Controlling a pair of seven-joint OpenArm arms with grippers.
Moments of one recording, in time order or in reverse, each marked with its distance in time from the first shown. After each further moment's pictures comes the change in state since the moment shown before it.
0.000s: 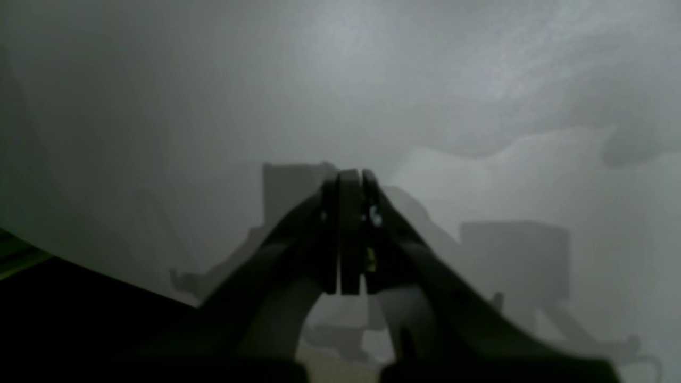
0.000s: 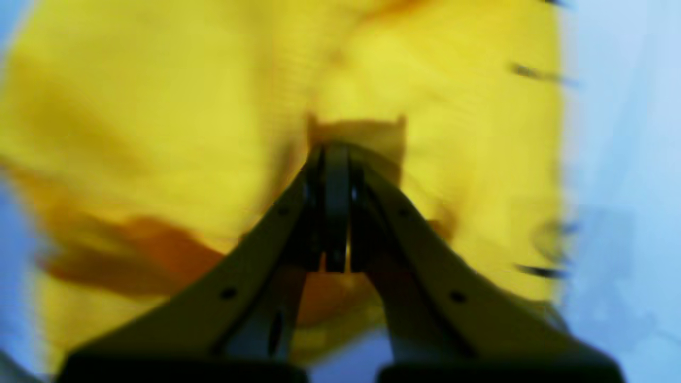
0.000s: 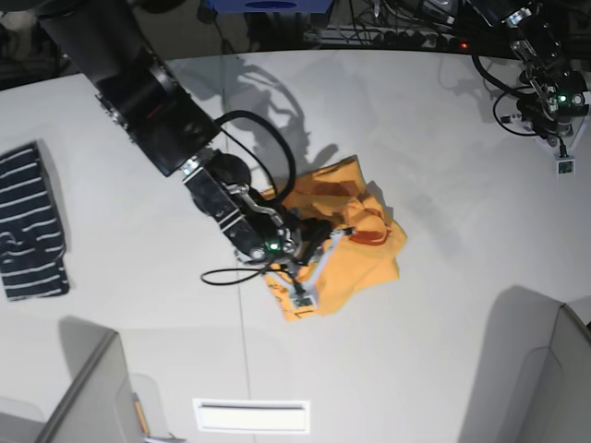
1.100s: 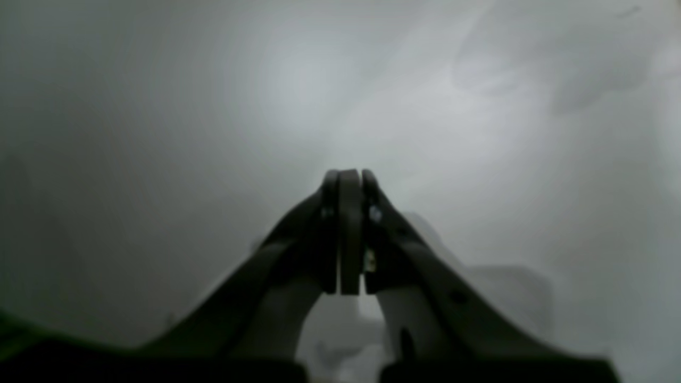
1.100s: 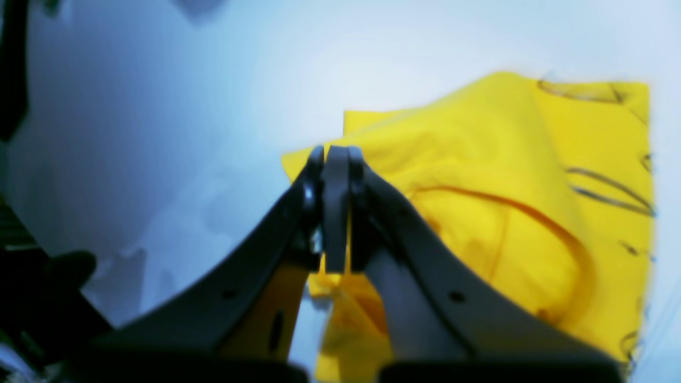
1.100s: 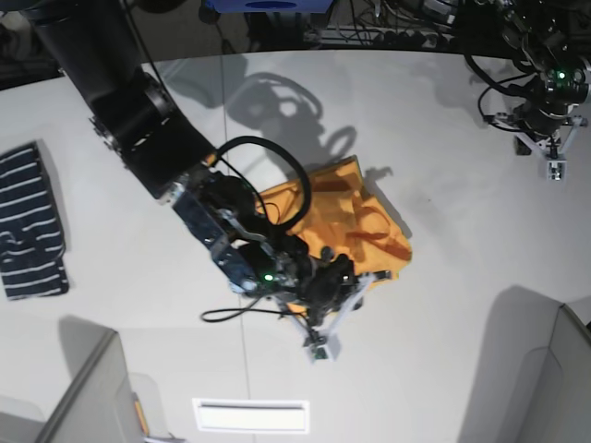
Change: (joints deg) left arm 5.1 3.7 0.6 14.2 -18.4 -5.7 0.7; right arm 6.1 2.8 -1.4 12.6 14.1 -4.2 5.9
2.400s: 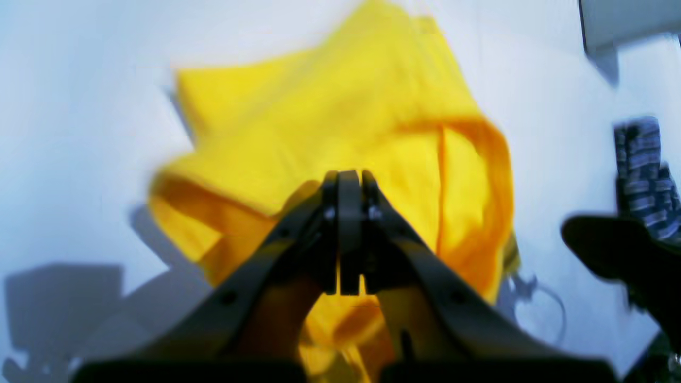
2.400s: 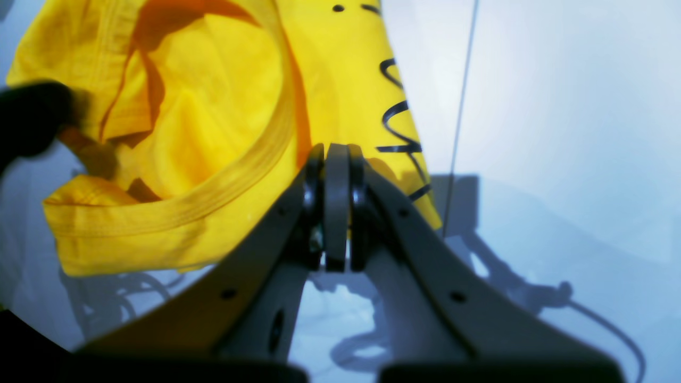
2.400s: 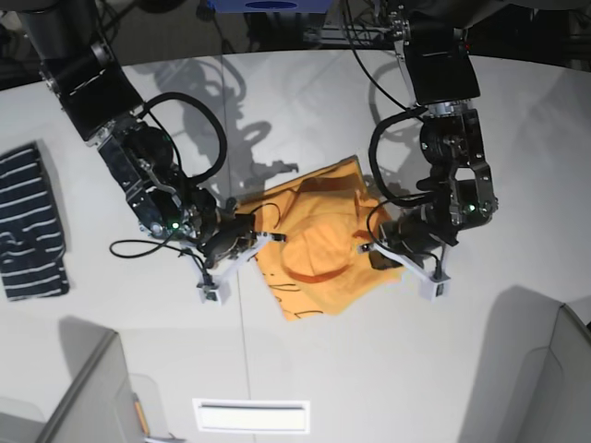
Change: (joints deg) left arm -27.4 5.7 30.5 -24.9 -10.3 22.6 -4.0; right arm -14.4 15.6 7.7 10.4 -0.5 -6.6 -3.9
